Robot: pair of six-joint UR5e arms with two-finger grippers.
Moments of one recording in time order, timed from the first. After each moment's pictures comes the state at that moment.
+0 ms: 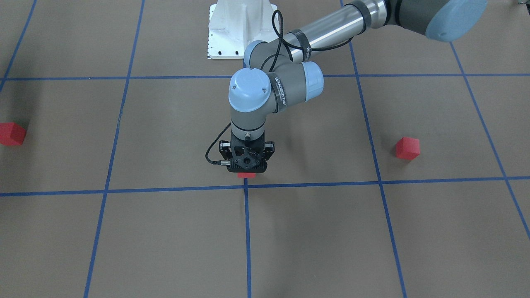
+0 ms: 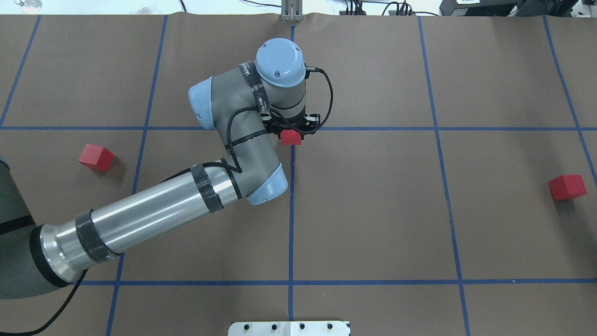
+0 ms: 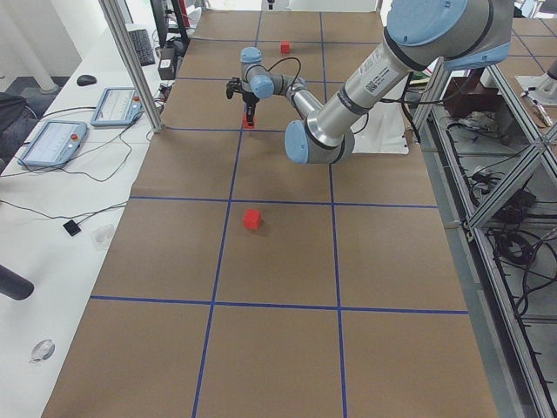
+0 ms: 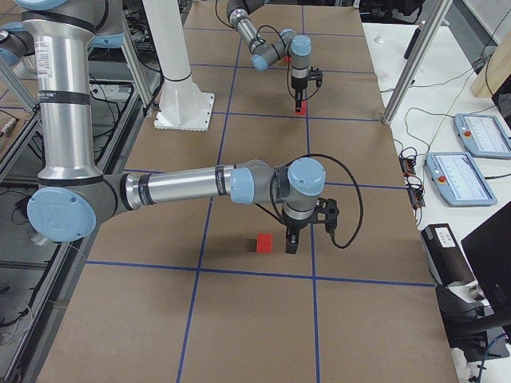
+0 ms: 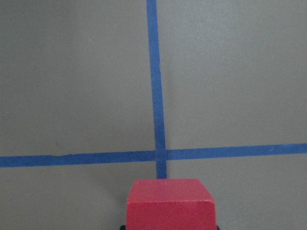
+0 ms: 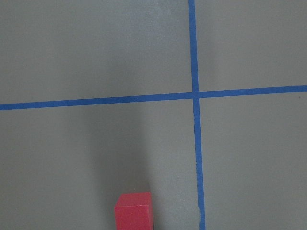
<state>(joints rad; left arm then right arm) -0.61 -2.60 -1.15 -1.75 -1.93 -1.11 1.52 -1.56 1.73 -1.69 2.39 0.14</state>
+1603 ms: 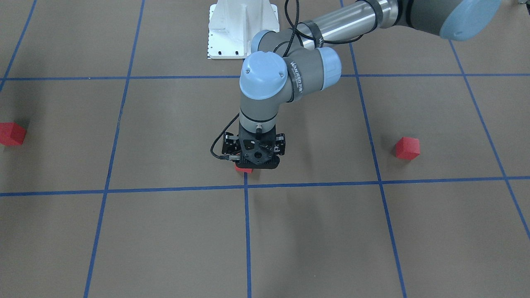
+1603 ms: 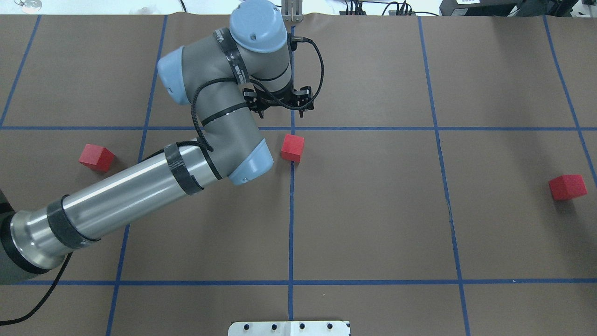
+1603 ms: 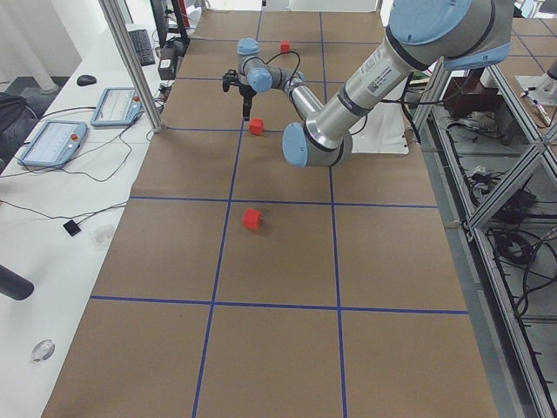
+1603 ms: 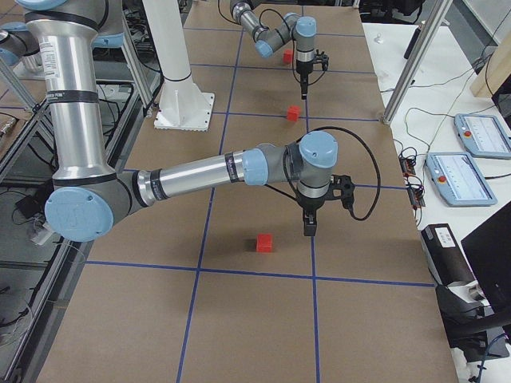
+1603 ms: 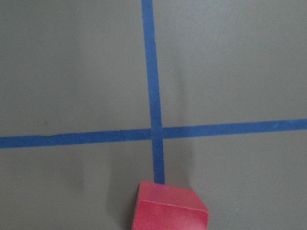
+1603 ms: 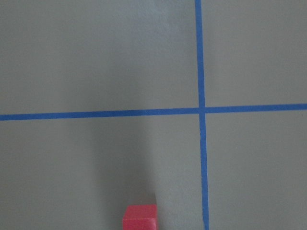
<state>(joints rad) -0.71 -2.55 -1.34 -1.63 -1.99 -1.10 1.51 -1.48 1.77 -1.69 2.34 0.14</state>
